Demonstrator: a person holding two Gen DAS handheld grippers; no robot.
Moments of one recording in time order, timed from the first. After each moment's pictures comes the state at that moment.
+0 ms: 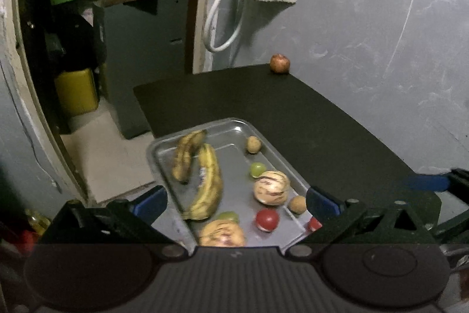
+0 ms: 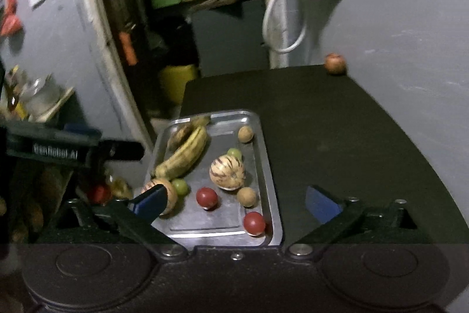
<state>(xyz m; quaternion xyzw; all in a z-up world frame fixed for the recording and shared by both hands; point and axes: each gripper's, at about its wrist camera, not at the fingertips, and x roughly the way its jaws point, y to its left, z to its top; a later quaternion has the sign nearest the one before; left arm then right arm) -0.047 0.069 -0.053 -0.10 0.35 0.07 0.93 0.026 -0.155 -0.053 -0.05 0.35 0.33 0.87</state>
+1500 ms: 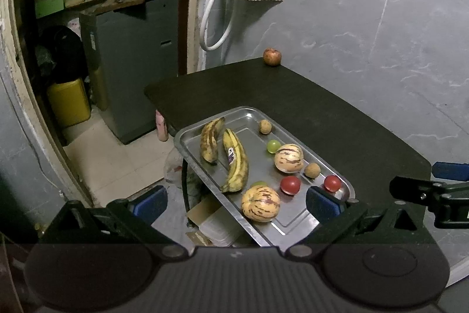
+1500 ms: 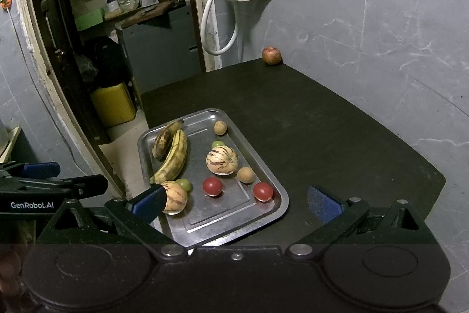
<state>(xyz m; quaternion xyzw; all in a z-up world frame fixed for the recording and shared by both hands) -0.107 0.113 -0.042 -0.06 0.36 0.02 0.93 -0.052 -0.108 -0.031 -0.02 0.37 0.16 0.92</state>
